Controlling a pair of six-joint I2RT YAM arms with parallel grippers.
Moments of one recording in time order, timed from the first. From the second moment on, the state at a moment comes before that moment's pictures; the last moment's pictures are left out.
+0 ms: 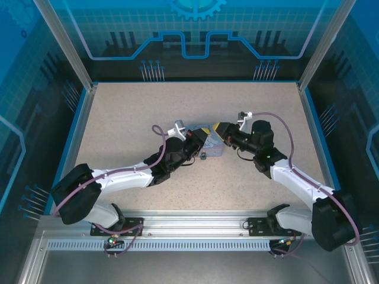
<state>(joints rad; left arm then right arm) -0.88 1.45 0.74 0.63 -0.22 -1.45 0.39 1.17 0.63 0.34 -0.50 1.18</state>
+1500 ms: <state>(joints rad) -0.67 1.34 0.91 0.20 0.01 -1.31 0.34 1.22 0.63 0.33 -0.63 1.20</state>
